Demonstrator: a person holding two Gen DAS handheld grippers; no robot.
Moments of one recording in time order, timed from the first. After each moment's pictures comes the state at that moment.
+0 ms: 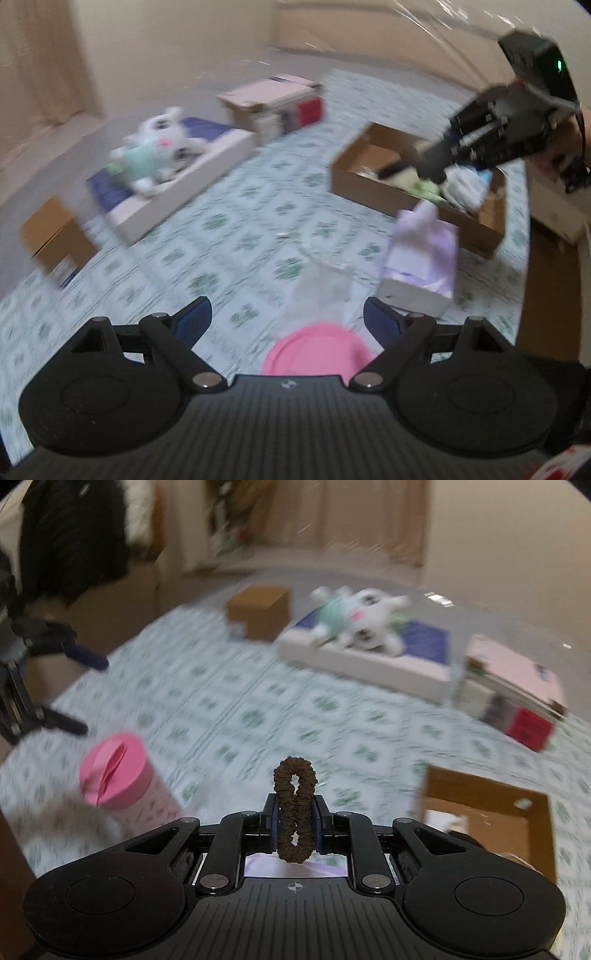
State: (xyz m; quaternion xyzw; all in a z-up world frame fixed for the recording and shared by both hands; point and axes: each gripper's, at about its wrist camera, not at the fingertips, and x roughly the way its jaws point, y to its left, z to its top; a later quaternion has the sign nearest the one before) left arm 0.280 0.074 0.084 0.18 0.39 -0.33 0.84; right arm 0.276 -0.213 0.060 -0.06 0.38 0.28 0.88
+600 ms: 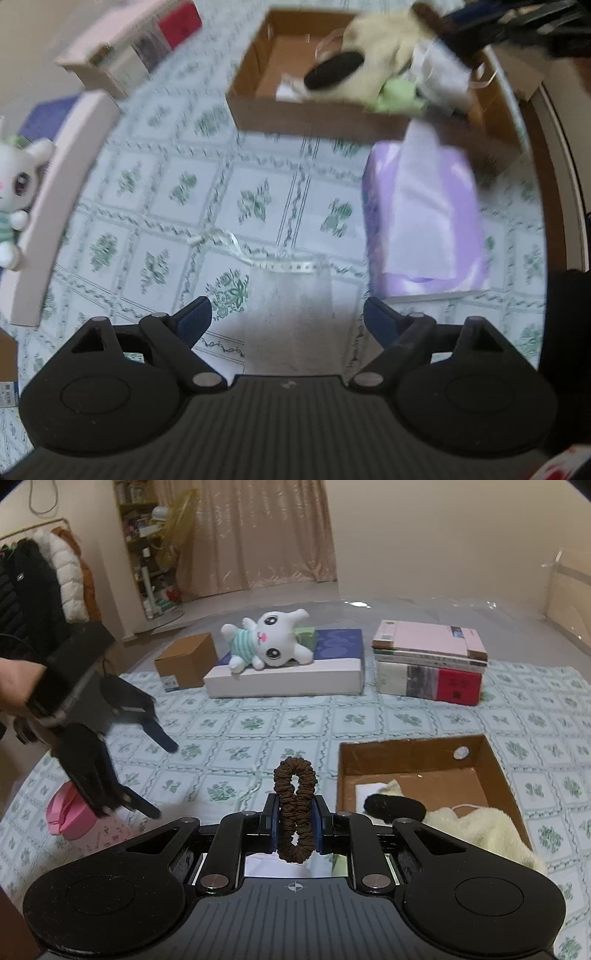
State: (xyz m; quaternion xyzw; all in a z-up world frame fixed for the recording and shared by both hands) left arm 0.381 -0.072 -0.020 0.35 0.49 -0.43 0.67; right arm 0.264 -0.306 0.041 0.04 0.35 0.21 0.91
